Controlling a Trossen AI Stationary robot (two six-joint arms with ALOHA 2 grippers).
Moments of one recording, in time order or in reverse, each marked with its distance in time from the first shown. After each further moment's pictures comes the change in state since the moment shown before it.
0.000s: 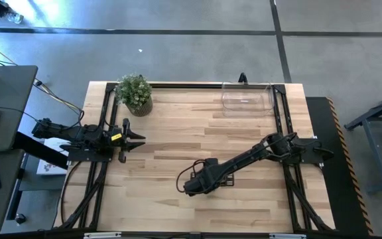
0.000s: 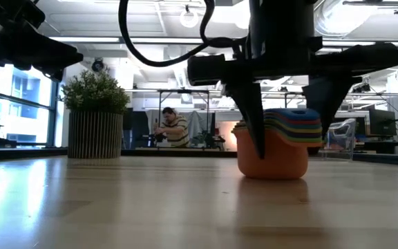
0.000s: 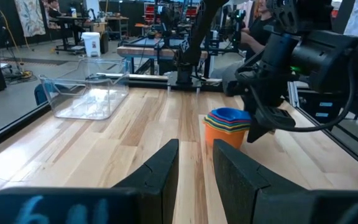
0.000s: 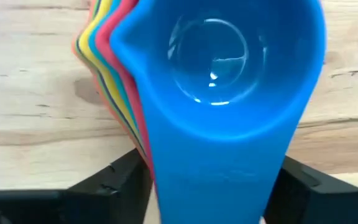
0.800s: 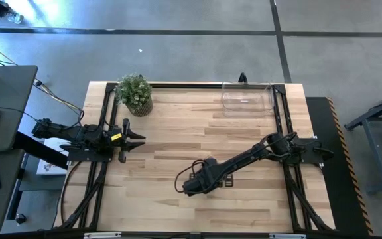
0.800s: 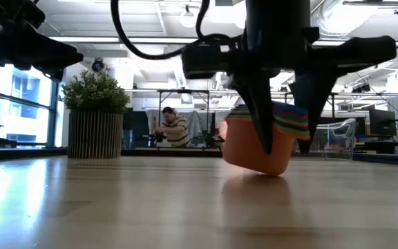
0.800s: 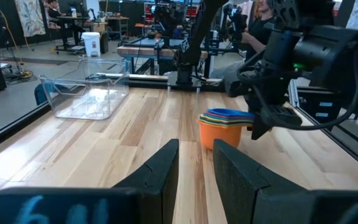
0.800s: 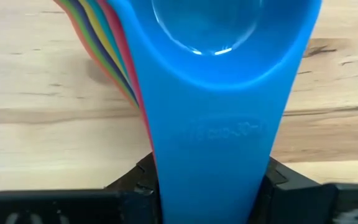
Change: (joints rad) left arm 0.000 0.000 0.000 0.000 0.000 0.000; right arm 0.000 0.000 0.019 0.008 -0.038 -0.029
